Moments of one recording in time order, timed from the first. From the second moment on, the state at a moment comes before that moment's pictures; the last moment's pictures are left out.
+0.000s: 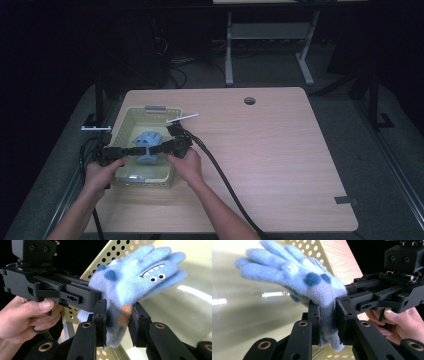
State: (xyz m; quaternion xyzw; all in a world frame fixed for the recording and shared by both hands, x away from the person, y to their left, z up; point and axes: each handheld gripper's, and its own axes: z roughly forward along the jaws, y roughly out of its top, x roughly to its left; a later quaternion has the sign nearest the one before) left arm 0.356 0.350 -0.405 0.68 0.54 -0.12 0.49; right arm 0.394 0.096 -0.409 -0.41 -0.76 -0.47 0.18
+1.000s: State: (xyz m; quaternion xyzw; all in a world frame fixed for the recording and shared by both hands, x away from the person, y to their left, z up) left arm 0.384 0.330 -0.400 0.77 0.58 -0.01 0.25; right arm 0.386 0.063 -0.388 -0.41 -0.77 -0.46 0.13
